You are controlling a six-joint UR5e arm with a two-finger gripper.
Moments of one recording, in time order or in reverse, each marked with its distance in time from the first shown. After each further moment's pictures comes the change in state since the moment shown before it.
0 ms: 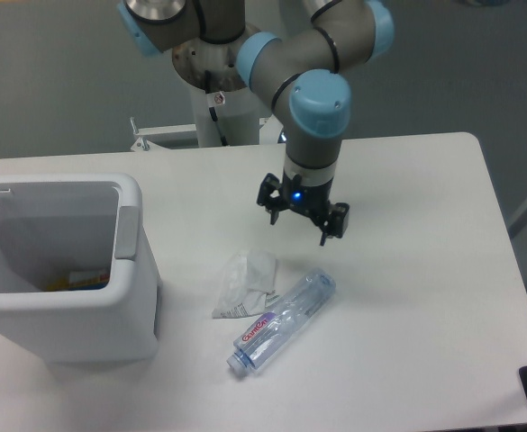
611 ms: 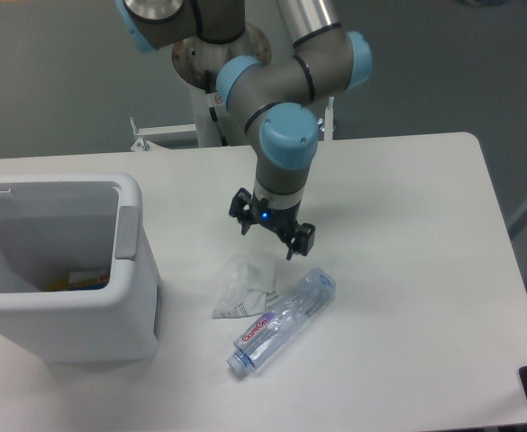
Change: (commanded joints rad) arm -0.072 -0.091 -0.018 0.100 0.000 -0.011
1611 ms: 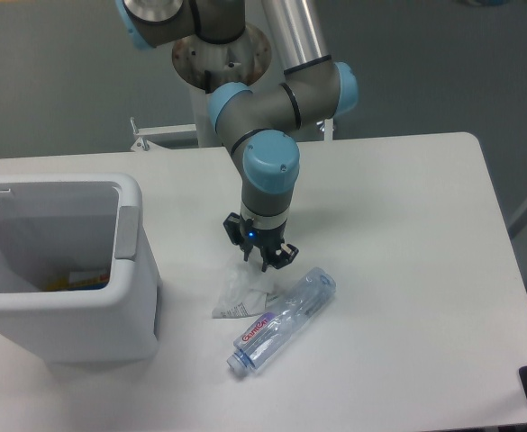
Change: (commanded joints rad) arm -0.009 -0.012 -0.008 0.023 0.018 -0.018
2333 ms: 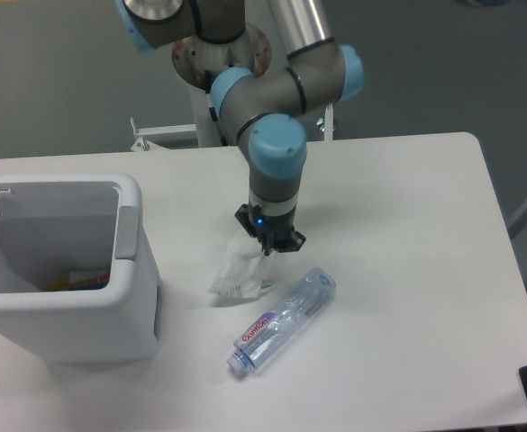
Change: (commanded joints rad) arm 0.110 0.149 0.011 -0.080 -0.145 0.063
